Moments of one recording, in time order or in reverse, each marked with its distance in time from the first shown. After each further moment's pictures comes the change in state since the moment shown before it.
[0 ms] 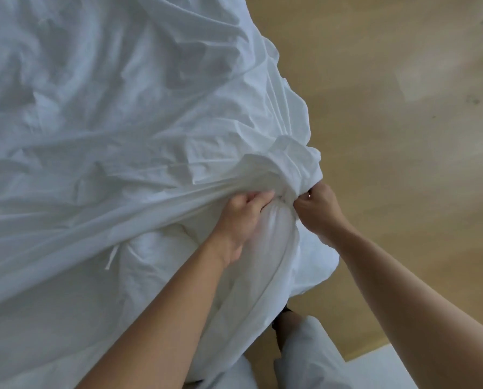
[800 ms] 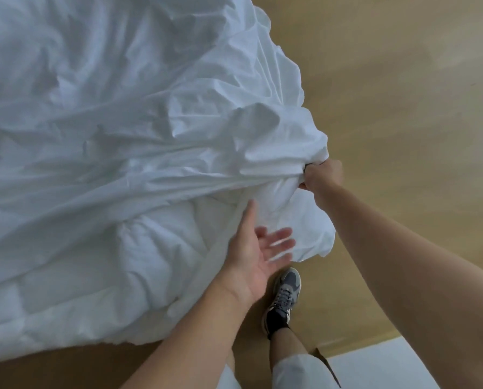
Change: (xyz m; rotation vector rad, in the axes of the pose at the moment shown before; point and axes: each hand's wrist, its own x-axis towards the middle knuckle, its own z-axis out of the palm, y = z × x) left_hand -0.111 -0.079 0.078 -0.515 0.160 -0.419; right_hand 0.018 0.078 -0.022 0.410 0.169 0.278
